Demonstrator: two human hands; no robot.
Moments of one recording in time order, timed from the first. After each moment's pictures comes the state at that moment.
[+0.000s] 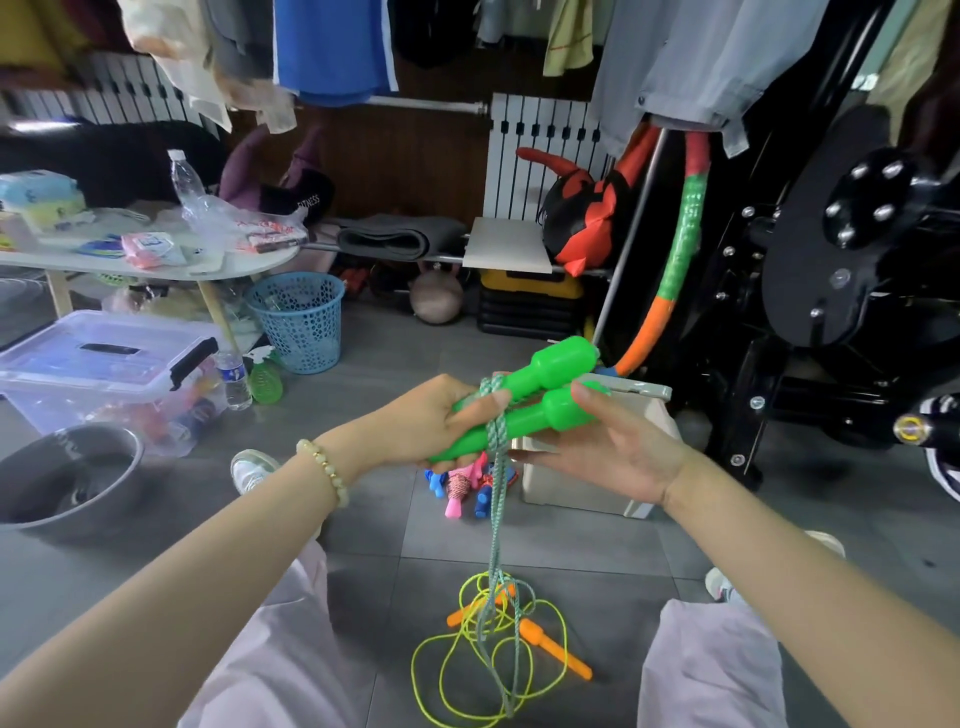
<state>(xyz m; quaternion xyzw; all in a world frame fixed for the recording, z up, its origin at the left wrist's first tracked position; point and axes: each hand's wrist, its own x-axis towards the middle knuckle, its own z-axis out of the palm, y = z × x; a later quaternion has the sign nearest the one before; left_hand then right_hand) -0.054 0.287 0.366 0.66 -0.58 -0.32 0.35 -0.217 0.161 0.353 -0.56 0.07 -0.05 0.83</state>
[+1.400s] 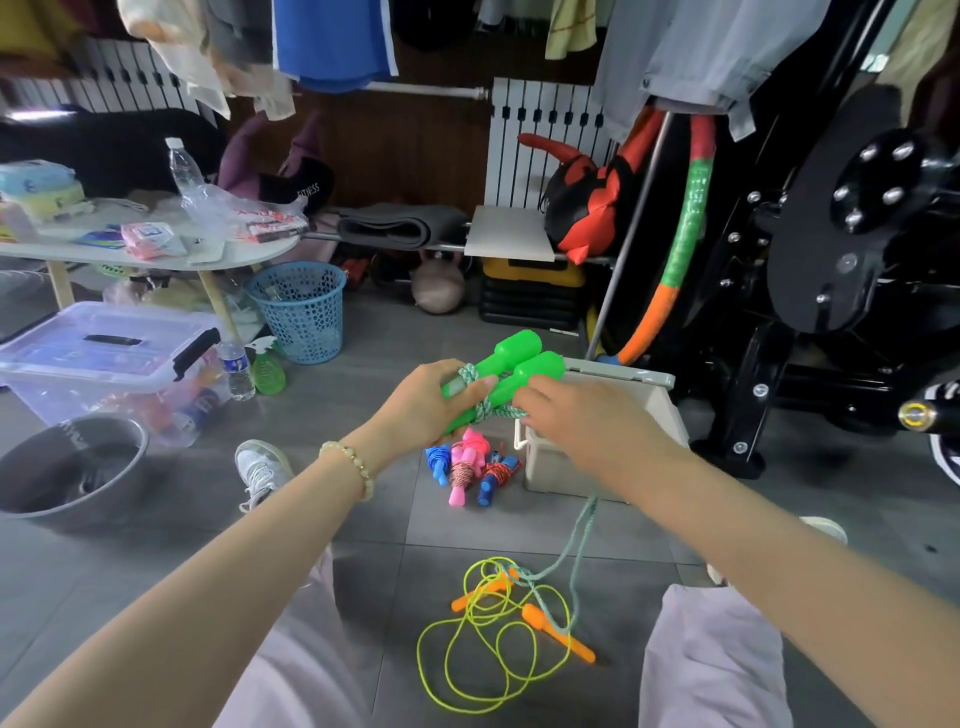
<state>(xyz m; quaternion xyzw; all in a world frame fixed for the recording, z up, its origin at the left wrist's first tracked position) -0.033 0.264 0.325 0.73 -0.48 -0.23 0.44 -0.205 0.187 0.365 -0.96 0.11 -0.12 -0.23</state>
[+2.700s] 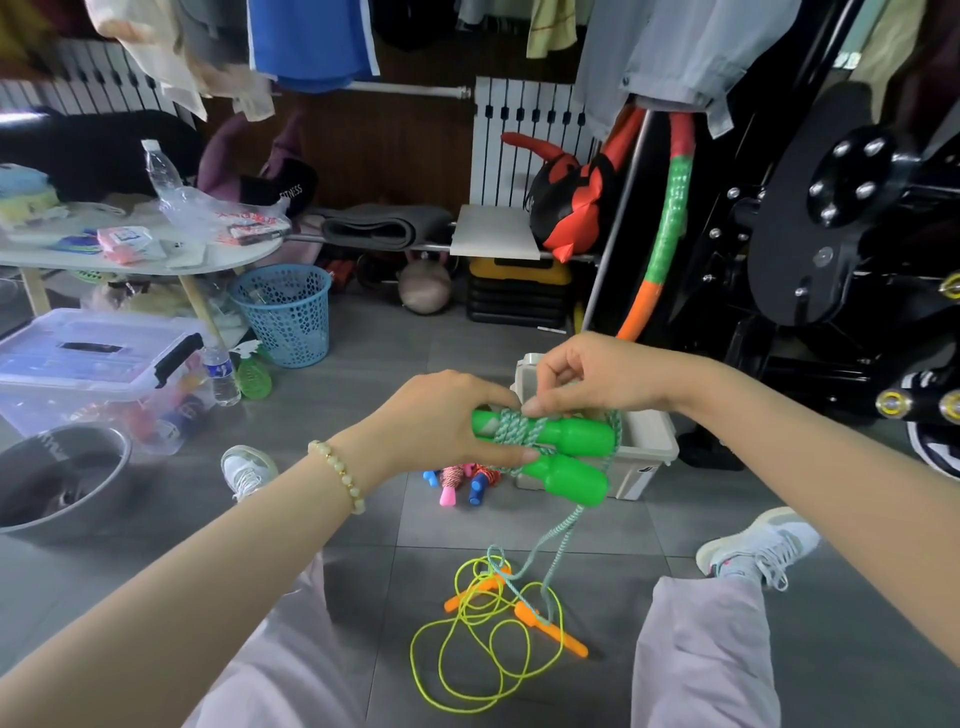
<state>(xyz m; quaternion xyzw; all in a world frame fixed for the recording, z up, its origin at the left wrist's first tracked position) -0.070 0.285 0.369 0.70 -0.68 -0.08 0.19 -0.212 0.150 0.410 -0.90 0.19 0.03 0.40</state>
